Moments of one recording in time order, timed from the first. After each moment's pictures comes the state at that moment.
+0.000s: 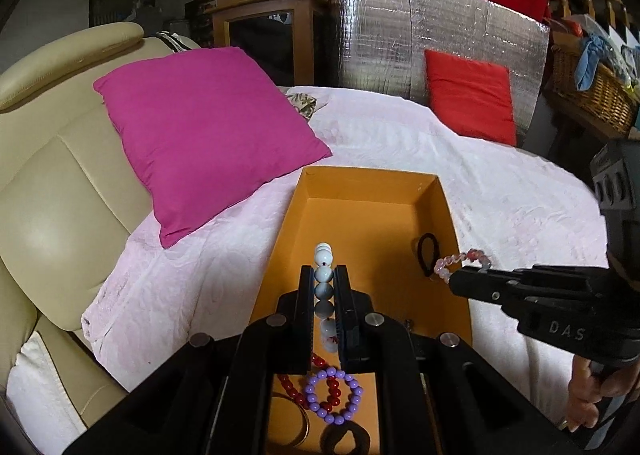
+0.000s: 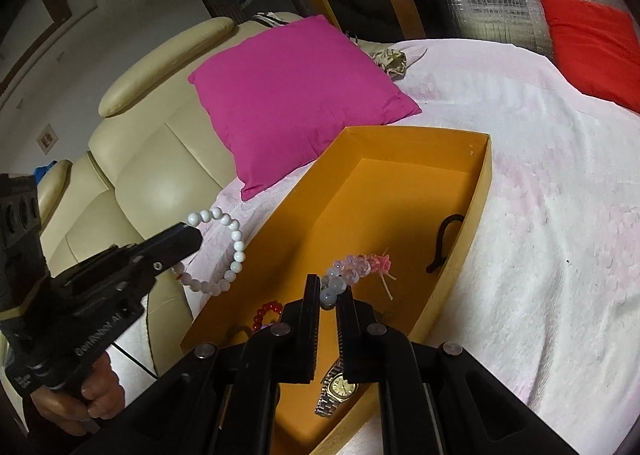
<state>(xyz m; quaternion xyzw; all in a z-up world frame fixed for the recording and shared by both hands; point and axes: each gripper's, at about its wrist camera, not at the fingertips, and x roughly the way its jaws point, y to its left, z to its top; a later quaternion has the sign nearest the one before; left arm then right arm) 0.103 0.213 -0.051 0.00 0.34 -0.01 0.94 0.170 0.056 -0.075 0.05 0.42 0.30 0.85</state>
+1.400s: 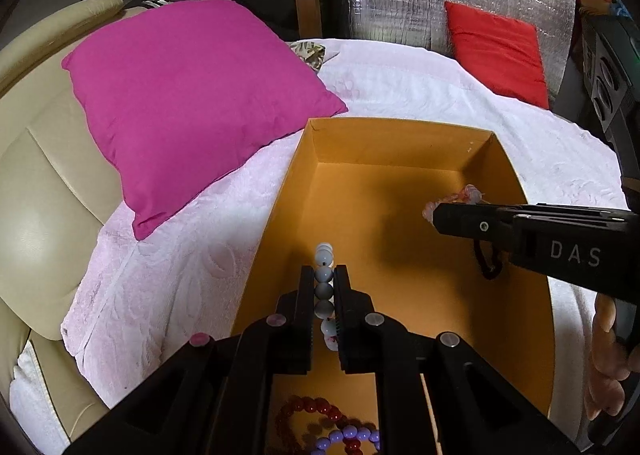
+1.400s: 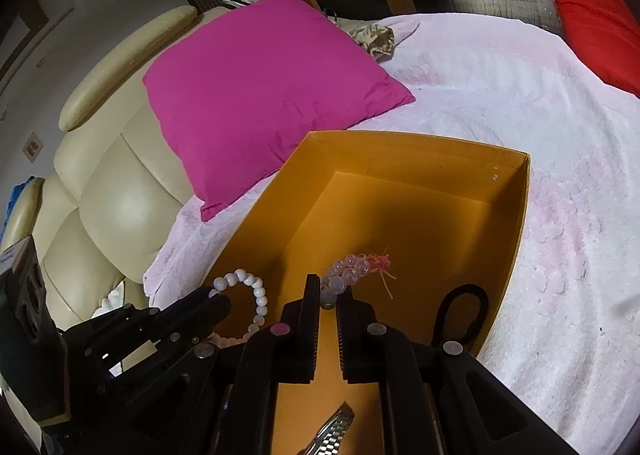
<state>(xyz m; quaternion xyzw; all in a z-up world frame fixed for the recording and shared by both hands) 0.187 0.210 -0.116 0.03 0.41 0.01 0.91 0.270 0.088 -0.113 0.05 0.46 0.28 0.84</state>
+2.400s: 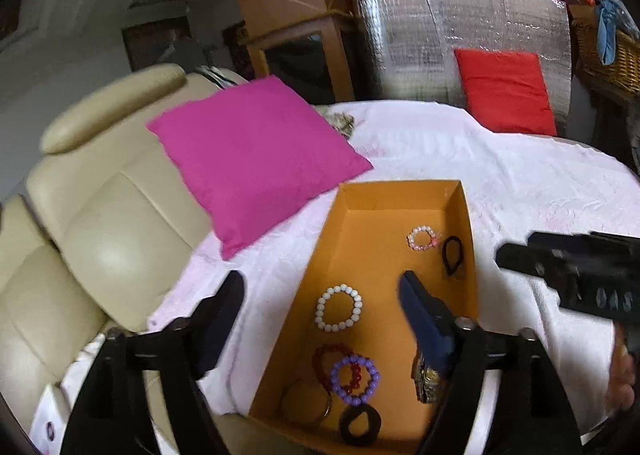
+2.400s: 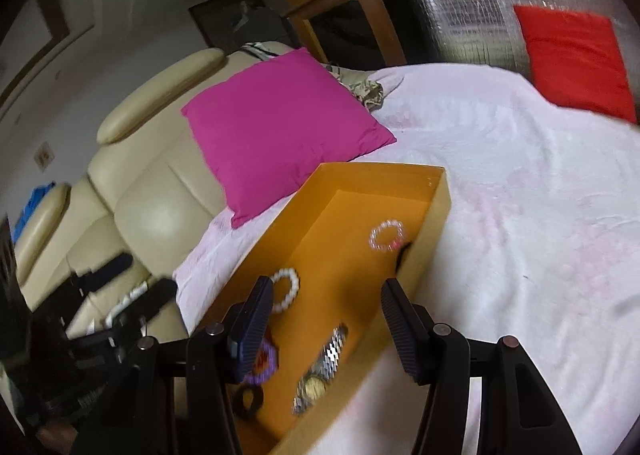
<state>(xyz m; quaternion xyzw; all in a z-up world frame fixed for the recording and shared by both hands) 0.063 0.168 -0.014 0.08 0.31 0.11 0.94 0.147 0.013 -0.038 0.05 0.38 0.28 0.88</state>
